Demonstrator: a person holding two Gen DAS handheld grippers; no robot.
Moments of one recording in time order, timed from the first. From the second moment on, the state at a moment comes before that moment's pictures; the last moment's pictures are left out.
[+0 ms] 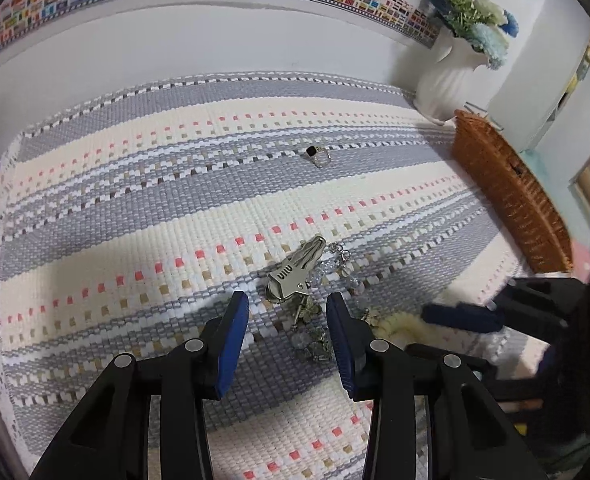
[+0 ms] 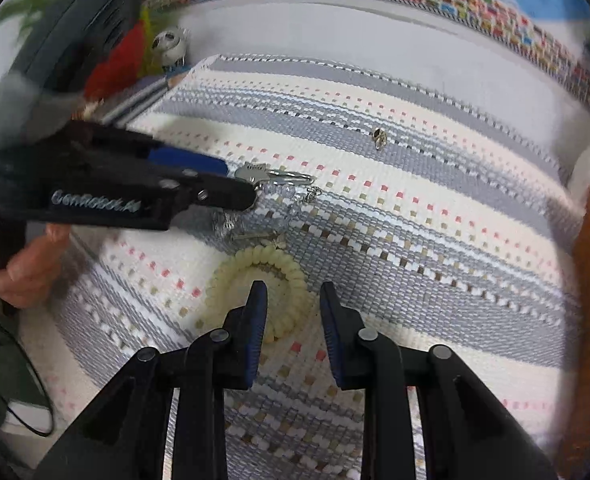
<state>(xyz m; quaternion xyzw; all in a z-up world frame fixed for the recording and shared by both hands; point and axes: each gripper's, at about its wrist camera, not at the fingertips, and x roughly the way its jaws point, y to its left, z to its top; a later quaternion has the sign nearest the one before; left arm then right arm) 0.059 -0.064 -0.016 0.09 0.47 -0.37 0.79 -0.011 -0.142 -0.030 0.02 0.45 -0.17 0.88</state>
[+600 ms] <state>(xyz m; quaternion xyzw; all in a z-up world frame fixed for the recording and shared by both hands) 0.047 -0.036 -0.017 0.10 0.48 -0.35 0.79 -0.058 -0.185 -0.024 0.10 0.44 -0.18 0.88</state>
